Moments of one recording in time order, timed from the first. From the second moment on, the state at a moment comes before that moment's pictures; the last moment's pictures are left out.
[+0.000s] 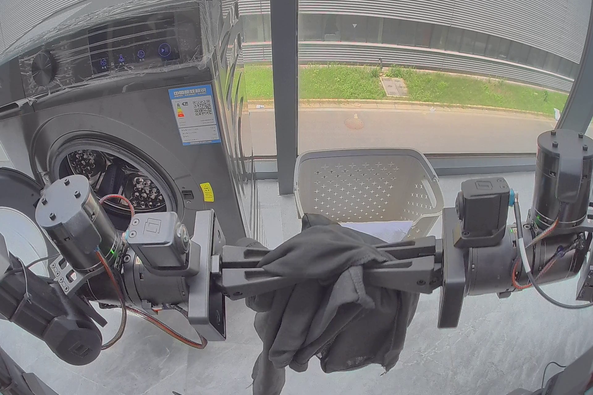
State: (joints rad) left arm -0.58 1.69 -0.42 -1.40 -0.90 0.06; right arm 0.78 1.45 -0.71 -0.45 0.40 0.06
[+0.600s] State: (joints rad) left arm -0.58 1.67 -0.56 -1.40 -0.78 0.00; right arm 0.57 1.45 -0.63 -0.47 0.39 0.05
